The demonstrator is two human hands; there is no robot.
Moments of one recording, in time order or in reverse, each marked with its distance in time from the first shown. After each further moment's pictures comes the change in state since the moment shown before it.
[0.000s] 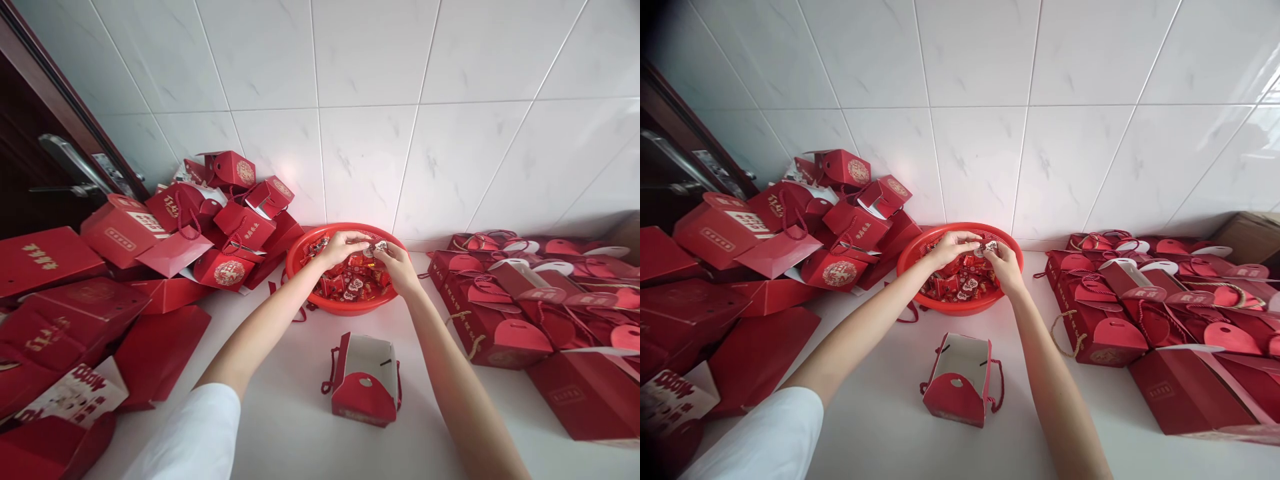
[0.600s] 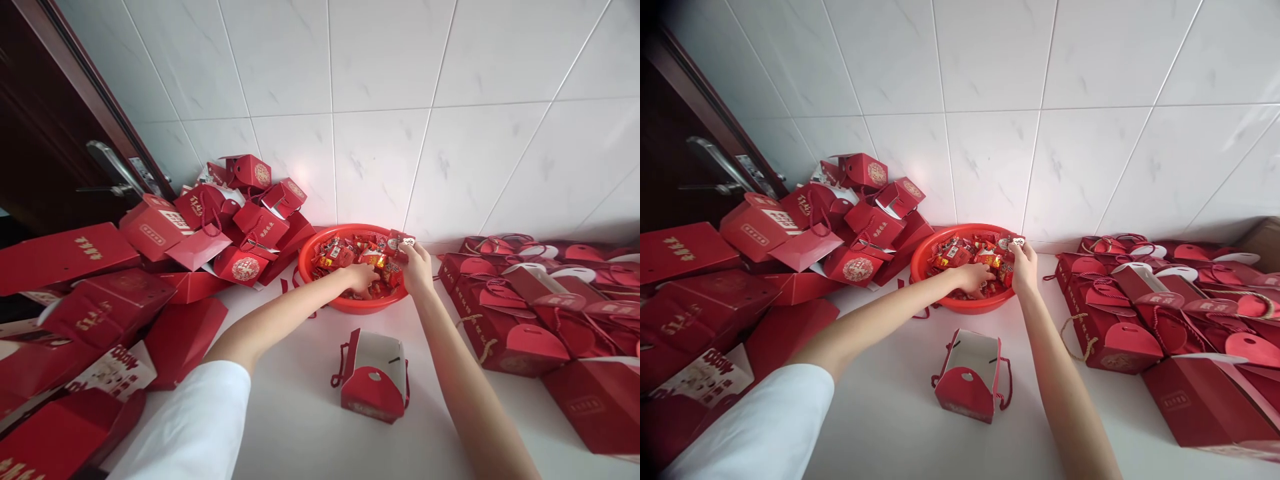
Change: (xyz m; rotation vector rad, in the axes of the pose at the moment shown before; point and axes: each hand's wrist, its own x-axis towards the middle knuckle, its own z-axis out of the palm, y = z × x) left_hand -0.018 -0.002 0.033 1.292 -0.648 -0.256; right_hand 0.003 -0.002 0.003 0.261 0.335 -0.046
